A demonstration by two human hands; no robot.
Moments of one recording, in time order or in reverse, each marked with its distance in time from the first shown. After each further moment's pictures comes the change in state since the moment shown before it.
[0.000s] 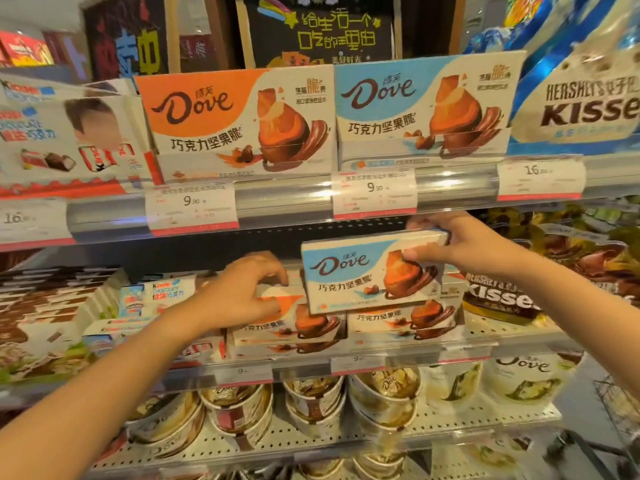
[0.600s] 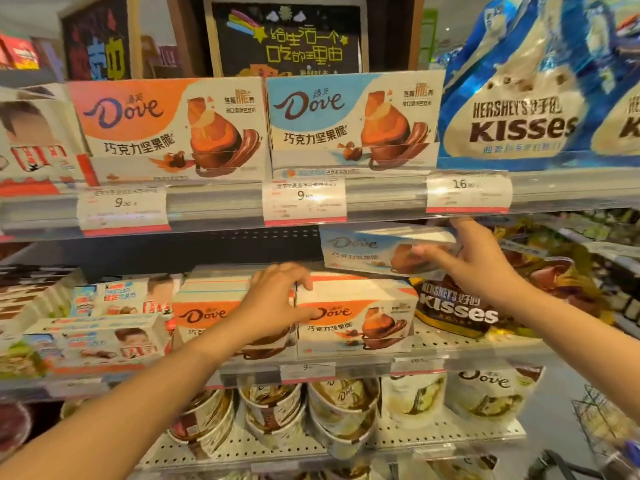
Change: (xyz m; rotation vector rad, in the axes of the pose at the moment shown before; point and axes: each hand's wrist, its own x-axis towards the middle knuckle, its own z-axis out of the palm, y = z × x) left_hand 0.053 0.069 0.080 0.103 0.166 -0.044; right_hand -0.032 0.059 -0.046 -0.227 0.388 -0.192
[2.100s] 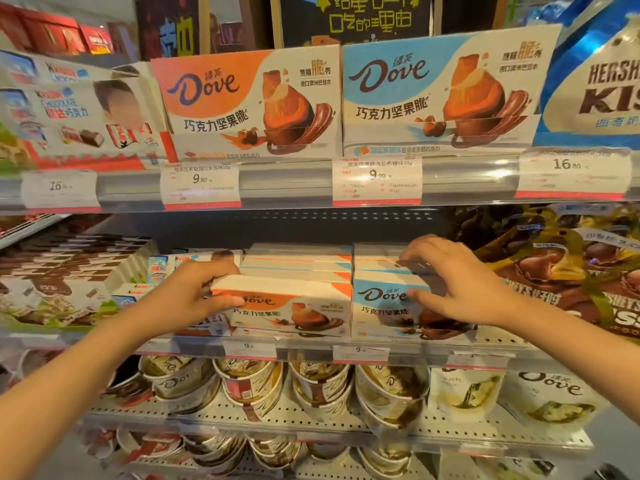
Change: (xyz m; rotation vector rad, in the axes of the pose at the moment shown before) left_hand -0.100 -0.099 -0.104 -0.087 -0.017 0.048; right_hand 0.003 -0.002 0.081 -0.311 -0.375 -0.336
